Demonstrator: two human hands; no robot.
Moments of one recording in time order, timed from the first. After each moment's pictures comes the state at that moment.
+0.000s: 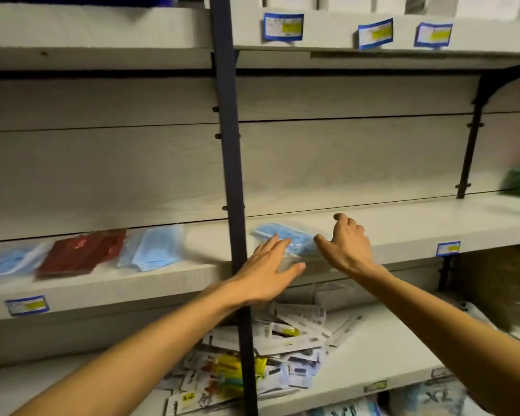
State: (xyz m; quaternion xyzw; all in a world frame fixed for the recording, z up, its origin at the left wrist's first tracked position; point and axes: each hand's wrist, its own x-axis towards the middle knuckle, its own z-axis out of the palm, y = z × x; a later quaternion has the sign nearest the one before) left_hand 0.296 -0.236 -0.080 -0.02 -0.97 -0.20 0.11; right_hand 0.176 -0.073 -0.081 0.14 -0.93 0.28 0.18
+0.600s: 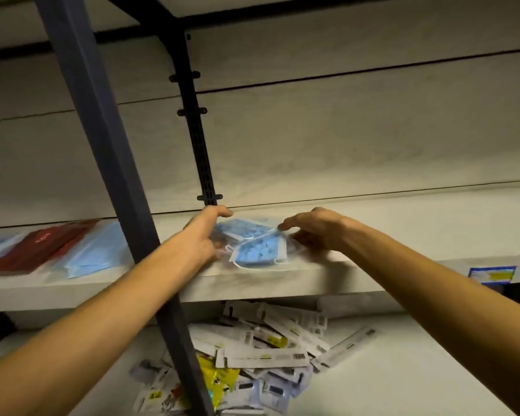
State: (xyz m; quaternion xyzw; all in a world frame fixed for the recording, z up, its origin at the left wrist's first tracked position) left_hand 0.154 -0.230 -0.044 0.37 -0.55 -0.72 0.21; right_hand 0.026 -0.067 -0.052 0.18 -0.79 0.51 -0.29
